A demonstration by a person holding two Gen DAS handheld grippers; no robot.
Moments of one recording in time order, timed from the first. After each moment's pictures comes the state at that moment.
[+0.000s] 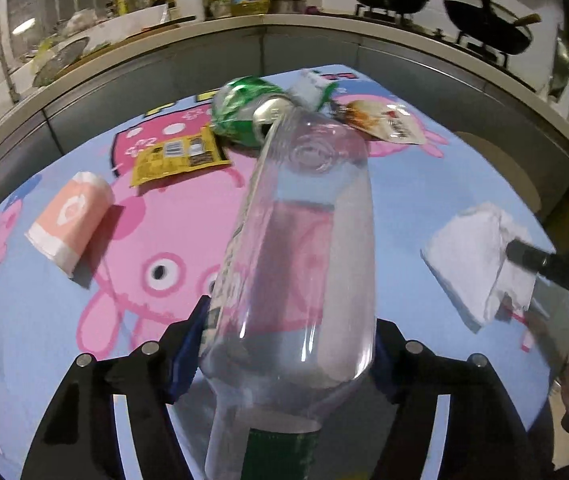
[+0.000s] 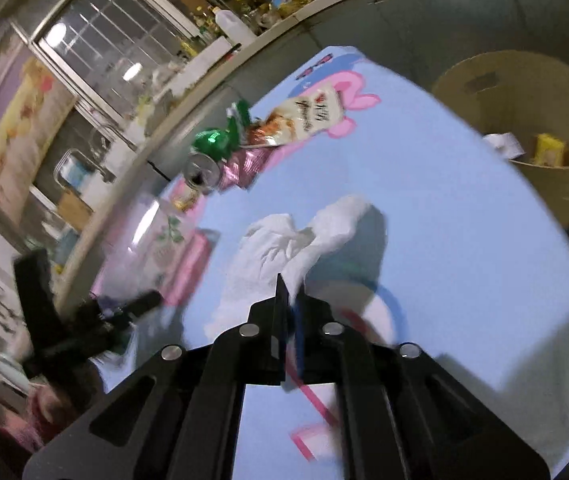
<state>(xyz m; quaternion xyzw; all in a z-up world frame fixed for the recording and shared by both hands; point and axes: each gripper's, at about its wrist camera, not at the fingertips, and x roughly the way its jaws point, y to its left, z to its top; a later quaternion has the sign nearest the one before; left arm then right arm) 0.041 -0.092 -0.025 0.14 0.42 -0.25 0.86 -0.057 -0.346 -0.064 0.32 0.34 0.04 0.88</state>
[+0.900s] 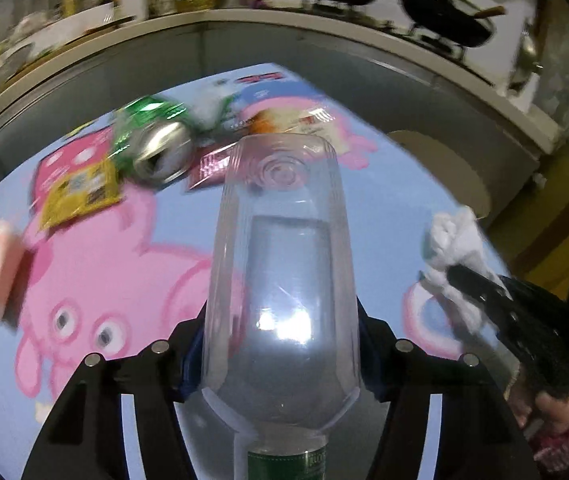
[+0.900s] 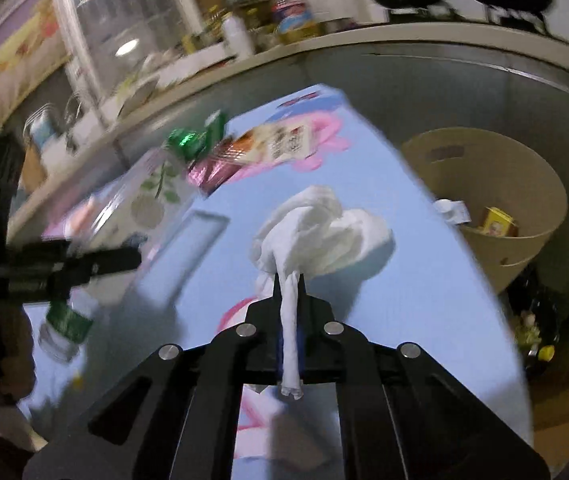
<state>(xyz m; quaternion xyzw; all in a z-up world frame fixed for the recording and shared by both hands) 0.045 -0.168 -0.010 0.12 0.44 -0.33 0.82 -0.078 -0.353 -0.052 0.21 0.31 -0.03 0.93</state>
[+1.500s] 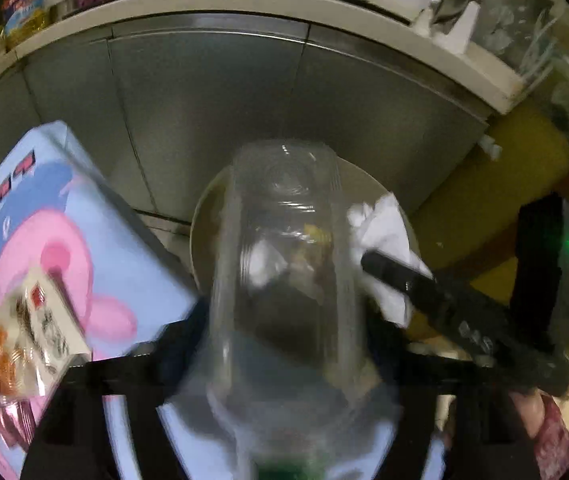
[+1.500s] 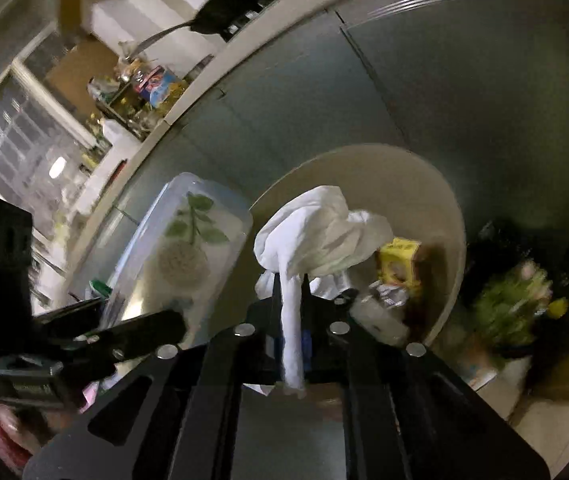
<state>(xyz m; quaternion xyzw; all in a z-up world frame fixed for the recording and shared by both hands) 0.088 -0.433 -0.017 0.21 0.46 -0.46 0.73 -0.043 -0.561 -0.088 0.43 0.26 -0.12 0.86</state>
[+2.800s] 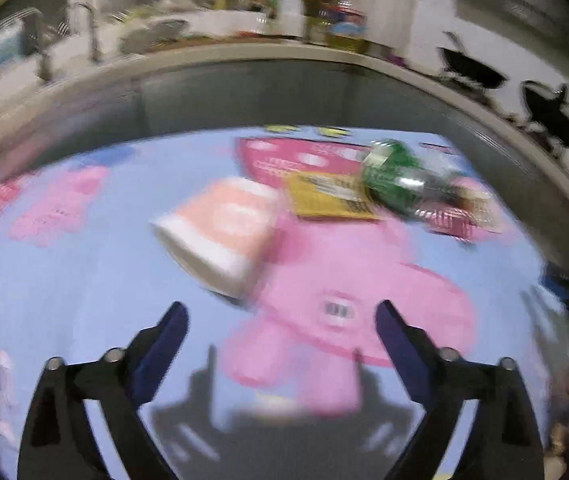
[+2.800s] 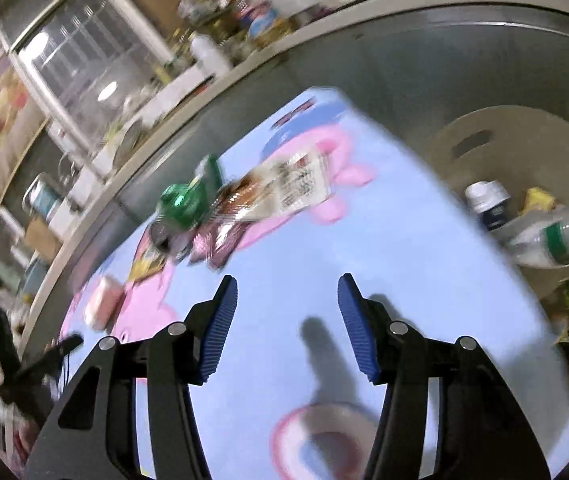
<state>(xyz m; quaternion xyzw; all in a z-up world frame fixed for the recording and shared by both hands) 0.106 0.039 0.008 0.05 0.39 -0.13 0.91 0.004 -0.350 -0.042 0.31 0.31 -0.01 0.90</state>
